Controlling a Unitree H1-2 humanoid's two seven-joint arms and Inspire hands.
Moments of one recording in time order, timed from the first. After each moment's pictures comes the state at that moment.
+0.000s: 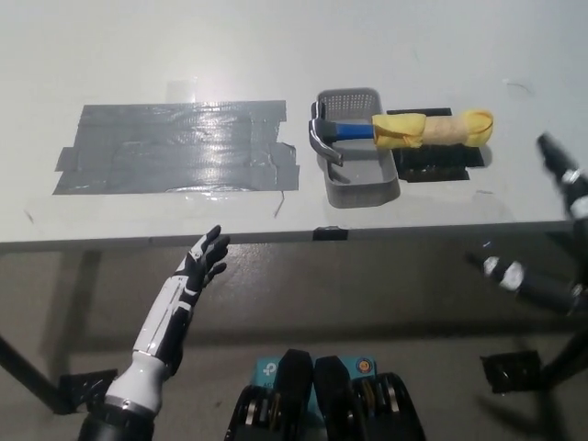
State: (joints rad) left_arm -0.09 0.14 -0.11 -0.09 0.02 -0.03 -0.10; right_arm -0.23 -0.27 -0.05 -0.30 -0.14 -0.05 0.07
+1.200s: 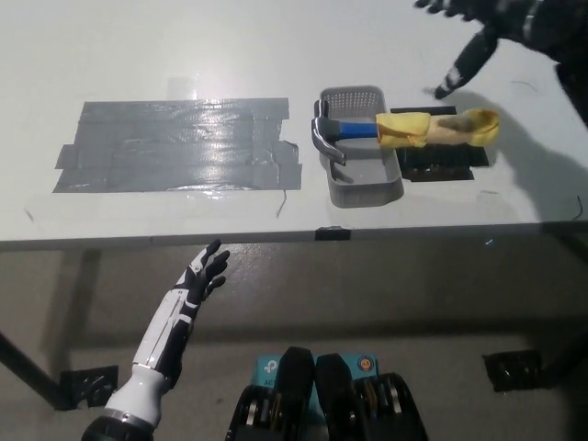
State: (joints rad) left_arm -0.07 0.14 -0.11 -0.10 0.03 -0.03 -0.10; right_arm -1.33 -0.40 0.58 0.87 -0.32 0.23 0.59
